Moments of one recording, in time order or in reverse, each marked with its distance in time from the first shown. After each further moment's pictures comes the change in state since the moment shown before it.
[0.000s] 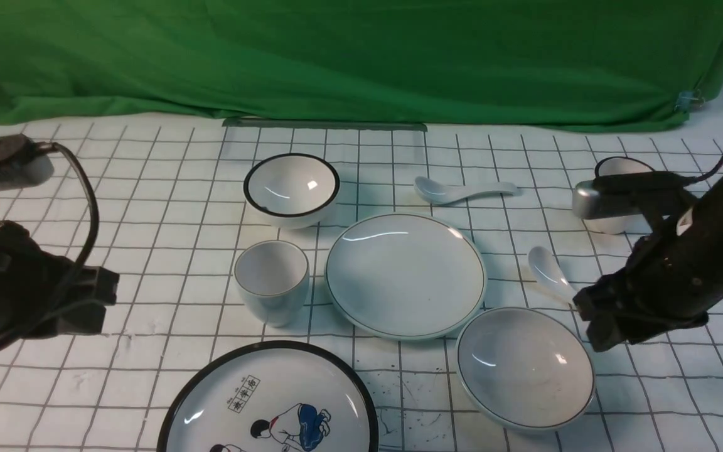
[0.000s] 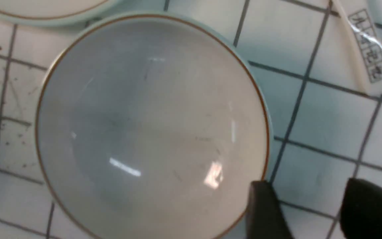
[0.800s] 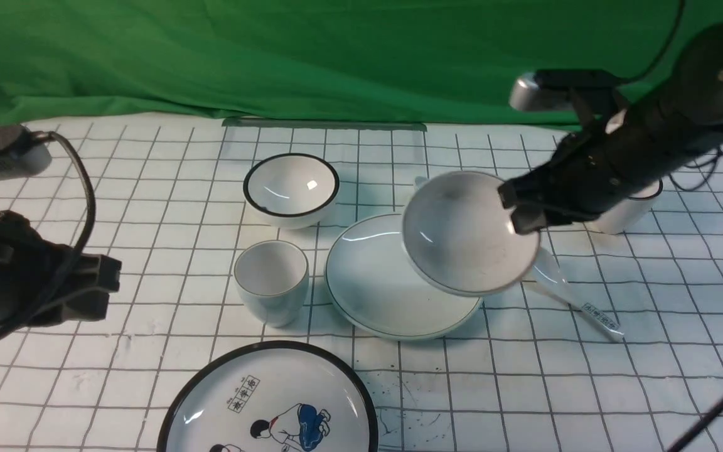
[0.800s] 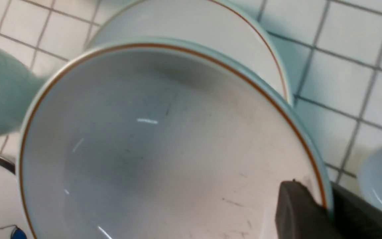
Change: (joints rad) right arm 0.072 0.183 -0.374 0.161 -0.079 -0.110; left arm 0.001 0.001 0.000 -0.025 -0.053 0.000
